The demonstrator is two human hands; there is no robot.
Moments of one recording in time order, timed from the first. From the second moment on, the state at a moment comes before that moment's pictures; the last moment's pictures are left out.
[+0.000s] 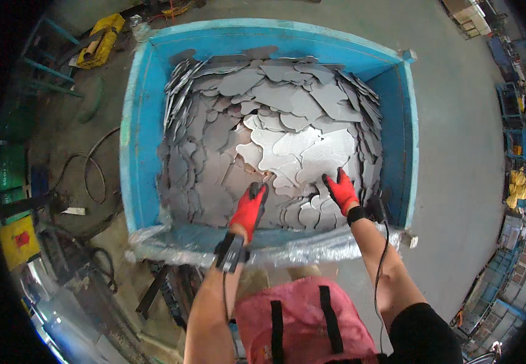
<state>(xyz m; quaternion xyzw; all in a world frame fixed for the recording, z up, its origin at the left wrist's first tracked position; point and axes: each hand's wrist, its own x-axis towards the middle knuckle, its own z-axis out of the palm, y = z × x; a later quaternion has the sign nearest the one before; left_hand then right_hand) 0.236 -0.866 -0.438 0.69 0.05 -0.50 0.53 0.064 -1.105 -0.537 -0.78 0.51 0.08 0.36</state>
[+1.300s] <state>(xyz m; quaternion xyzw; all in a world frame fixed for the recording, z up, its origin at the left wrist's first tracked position) 0.198 -0.963 -0.619 0.54 0.07 -0.54 0.64 0.062 -1.181 -0.580 -0.85 0.51 -0.08 0.10</state>
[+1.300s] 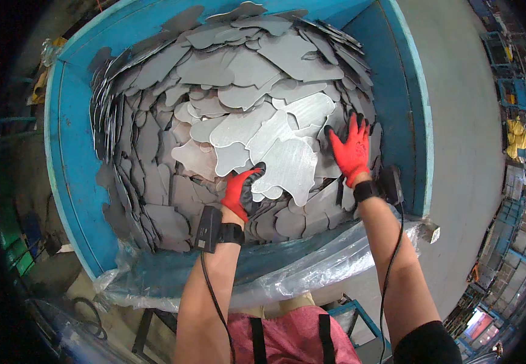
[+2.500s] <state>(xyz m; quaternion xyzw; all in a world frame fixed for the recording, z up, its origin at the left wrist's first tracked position) 0.215 -0.868 -0.522 0.60 0.04 -0.45 0.66 0.104 -1.056 -0.531 -0.67 0.48 0.01 0.57</state>
